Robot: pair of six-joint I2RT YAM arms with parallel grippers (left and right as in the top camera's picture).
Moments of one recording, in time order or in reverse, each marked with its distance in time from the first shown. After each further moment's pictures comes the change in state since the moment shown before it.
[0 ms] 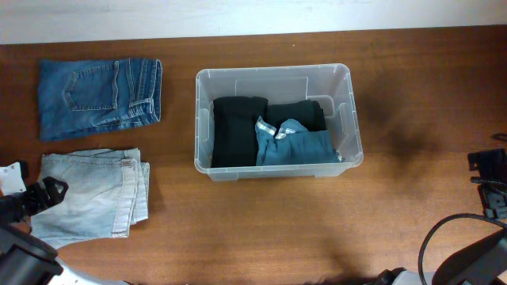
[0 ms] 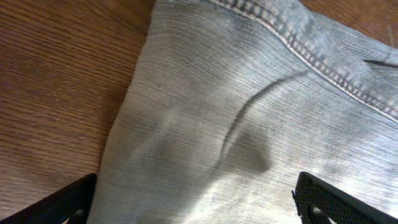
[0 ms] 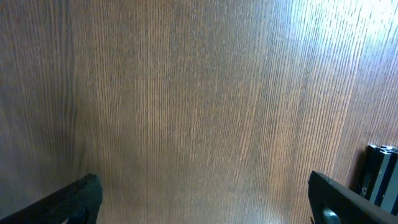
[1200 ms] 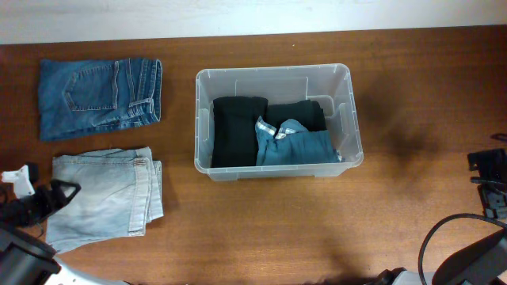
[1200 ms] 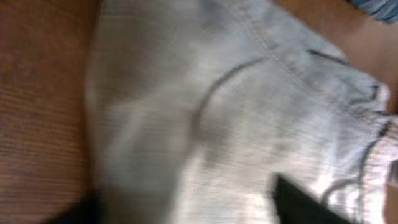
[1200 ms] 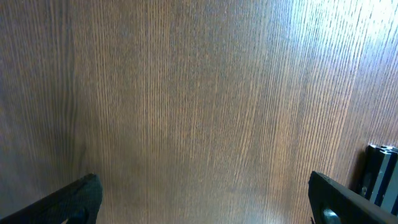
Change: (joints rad) left arm 0.005 0.022 0.011 -0.211 0.153 0.003; right arm 0.000 0.000 0.000 0.000 0.000 0.001
